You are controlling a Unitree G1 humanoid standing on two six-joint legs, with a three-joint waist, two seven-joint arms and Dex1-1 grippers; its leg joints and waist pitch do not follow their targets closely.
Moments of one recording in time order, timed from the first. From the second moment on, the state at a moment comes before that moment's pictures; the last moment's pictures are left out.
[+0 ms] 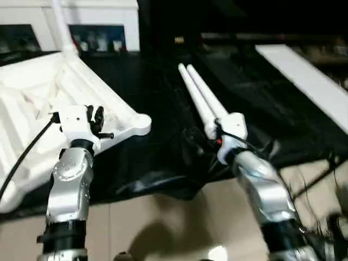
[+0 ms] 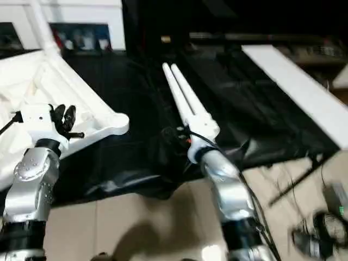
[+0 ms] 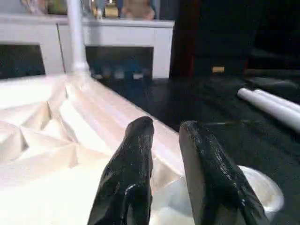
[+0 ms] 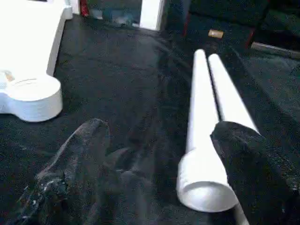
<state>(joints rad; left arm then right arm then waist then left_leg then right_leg) -0.29 0.13 0.20 0.03 -0.02 0.20 -0.12 -0.35 -0.07 0.07 0.17 0.02 0.27 0.24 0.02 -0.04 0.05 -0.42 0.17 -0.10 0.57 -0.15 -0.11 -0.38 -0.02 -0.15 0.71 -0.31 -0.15</state>
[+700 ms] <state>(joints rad) -0.19 0.18 0.16 -0.06 0.00 0.27 -0.10 -0.31 -0.02 0.15 0.14 0.07 0.26 0.34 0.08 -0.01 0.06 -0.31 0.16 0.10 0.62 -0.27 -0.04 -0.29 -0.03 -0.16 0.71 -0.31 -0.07</state>
